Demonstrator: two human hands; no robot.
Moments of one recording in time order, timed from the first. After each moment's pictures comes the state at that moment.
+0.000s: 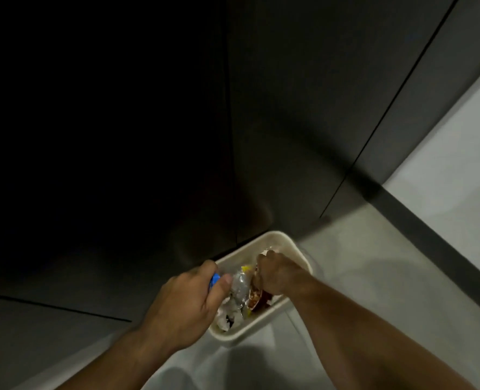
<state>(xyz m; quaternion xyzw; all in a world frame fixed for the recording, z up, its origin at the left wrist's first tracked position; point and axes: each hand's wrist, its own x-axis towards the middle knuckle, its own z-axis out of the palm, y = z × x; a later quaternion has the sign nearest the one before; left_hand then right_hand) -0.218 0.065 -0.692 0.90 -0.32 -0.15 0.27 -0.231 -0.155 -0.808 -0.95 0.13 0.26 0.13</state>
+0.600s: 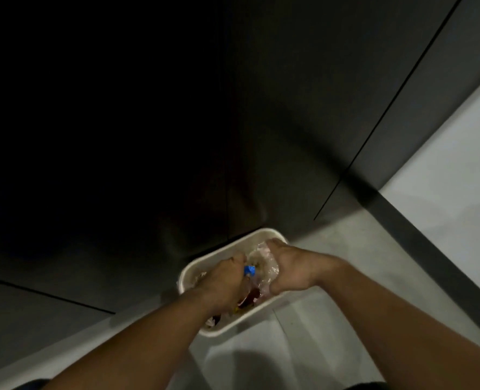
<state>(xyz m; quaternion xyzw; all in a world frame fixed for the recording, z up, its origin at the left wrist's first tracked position) -0.209 -0.019 -0.780 0.89 -0.25 -0.31 0.23 -0.254 -0.198 -0.740 -0.91 0.08 0.33 0.23</state>
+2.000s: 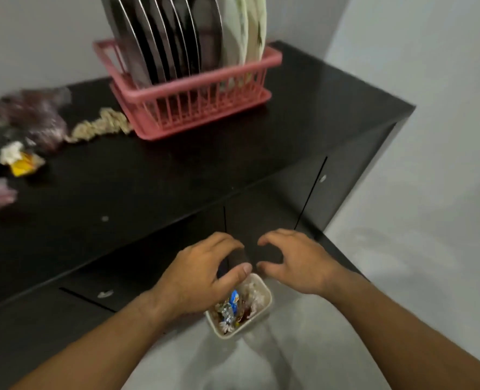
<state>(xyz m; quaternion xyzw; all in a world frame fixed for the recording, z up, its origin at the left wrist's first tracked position) -0.226 0.052 -0.263 0.84 -0.47 -0.11 0.26 -0.319 -0.157 -0.267 -0.96 0.08 0.07 0.25</state>
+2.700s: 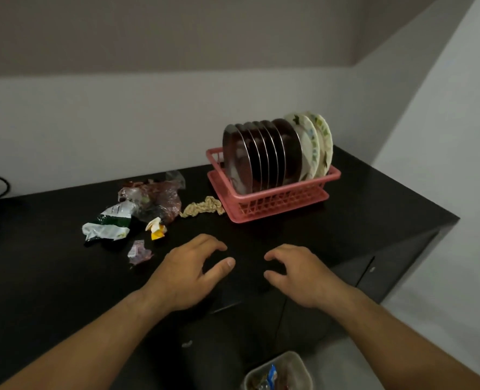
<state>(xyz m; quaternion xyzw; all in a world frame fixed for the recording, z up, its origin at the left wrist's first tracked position) -0.153 0.181 -0.092 0.89 -0.36 -0.01 0.28 -0.226 -0.054 -0.093 -0.97 0.05 0.06 0.25</state>
